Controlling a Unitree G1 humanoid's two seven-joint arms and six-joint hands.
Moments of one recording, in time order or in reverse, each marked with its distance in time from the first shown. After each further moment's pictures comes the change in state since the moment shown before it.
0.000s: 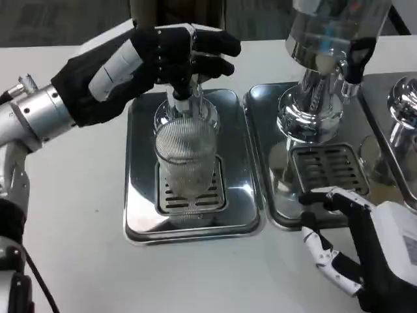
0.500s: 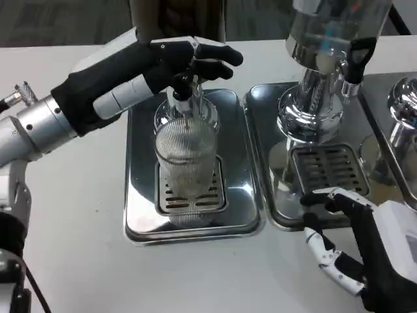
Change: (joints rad) left arm 0.047 0.000 -0.034 0.001 0.038 -0.240 0.063; right arm 0.000 -0.009 -0.016 -0.009 0.015 0.001 0.030
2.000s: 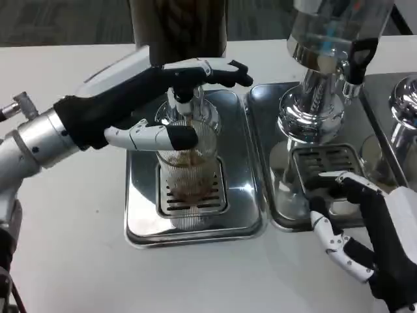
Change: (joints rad) left arm 0.047 0.062 -0.131 0.002 0.158 -0.359 0.253; right arm -0.012 0.011 -0.034 -0.067 0.098 0.003 0.054
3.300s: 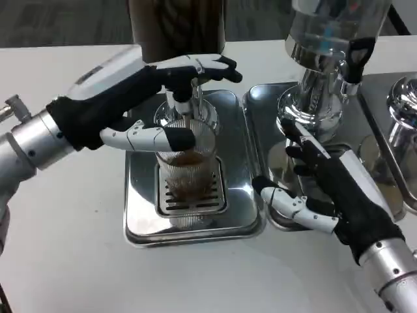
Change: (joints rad) left arm -0.012 0.051 -0.060 0.069 0.092 -0.074 0.186; right arm -0.319 0.007 0.005 0.118 0.338 0.204 0.312
